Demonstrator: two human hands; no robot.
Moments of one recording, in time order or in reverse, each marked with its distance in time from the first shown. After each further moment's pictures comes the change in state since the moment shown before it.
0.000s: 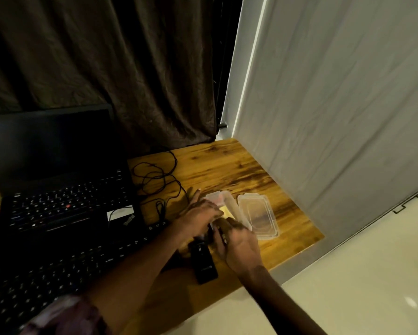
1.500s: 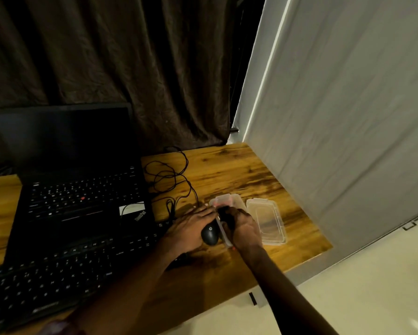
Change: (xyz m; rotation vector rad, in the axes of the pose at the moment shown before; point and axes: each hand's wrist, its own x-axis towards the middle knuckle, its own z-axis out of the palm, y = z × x) left_hand -0.055 -0.012 0.022 -0.140 0.215 -0.140; right_hand 0.041 0.033 0.053 0.130 -0.180 0.244
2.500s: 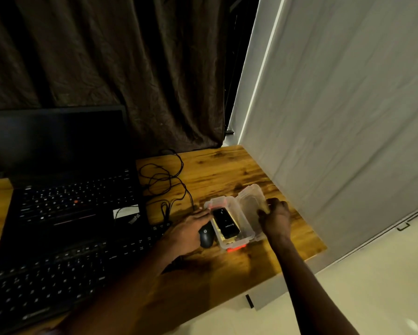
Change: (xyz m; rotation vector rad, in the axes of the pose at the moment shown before) left_hand 0.006 0.008 0.000 -0.222 -0.024 -0.090; right_hand 0.016 0.058 -0.067 0.146 0.254 0.375
